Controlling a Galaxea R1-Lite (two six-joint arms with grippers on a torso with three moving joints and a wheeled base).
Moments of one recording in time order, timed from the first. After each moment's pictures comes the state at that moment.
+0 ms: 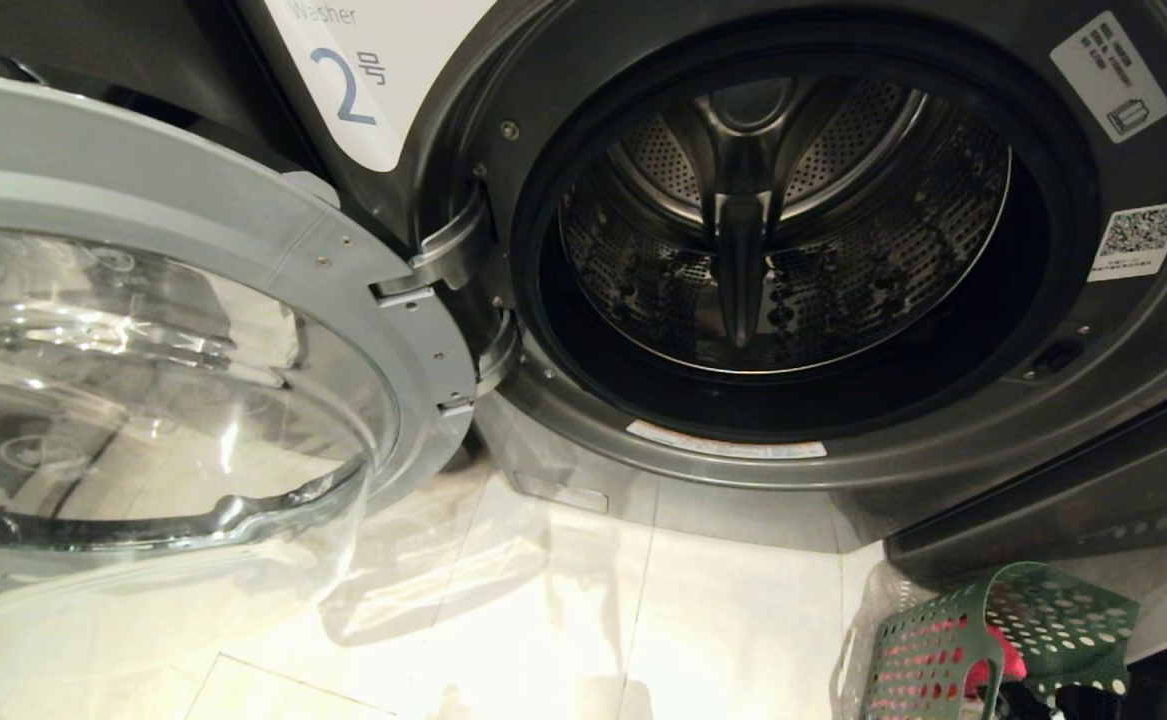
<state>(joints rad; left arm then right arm) -0.01 0.00 0.00 0.00 0.00 -0.01 -0.57 3.05 -0.74 -1.23 0.36 -0.54</state>
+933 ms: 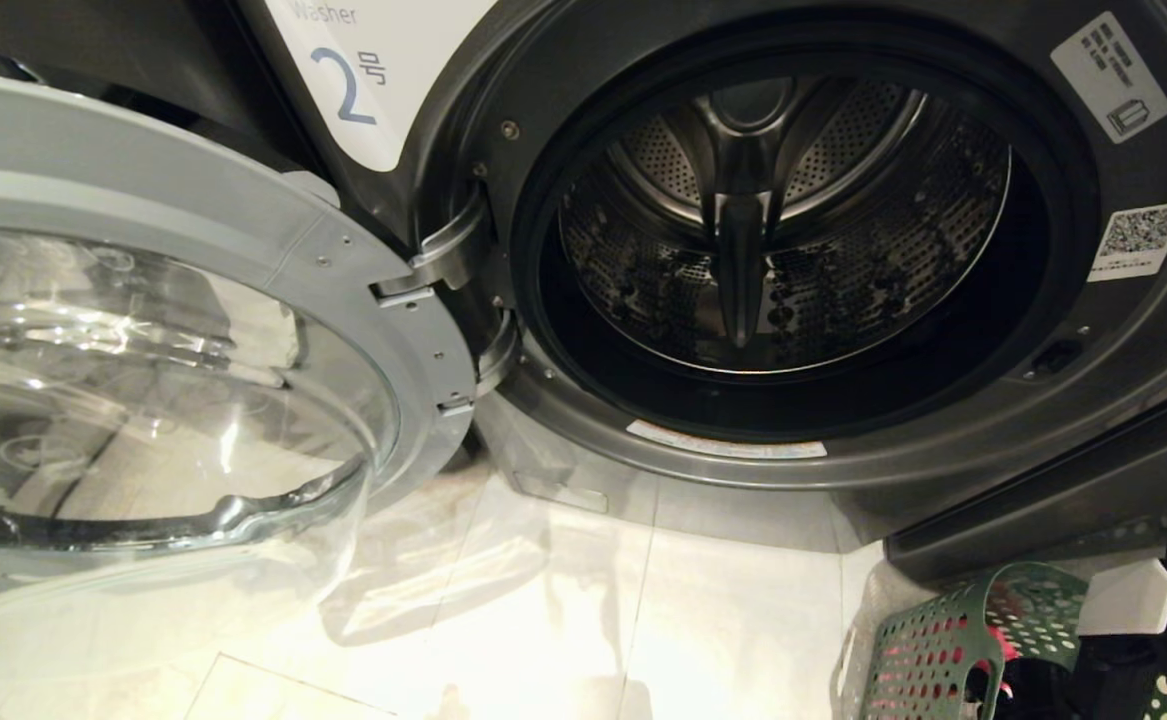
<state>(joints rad) -0.01 0.00 0.00 0.00 0.00 -0.01 -0.45 3.07 -0.98 -0.89 0.21 -0.42</state>
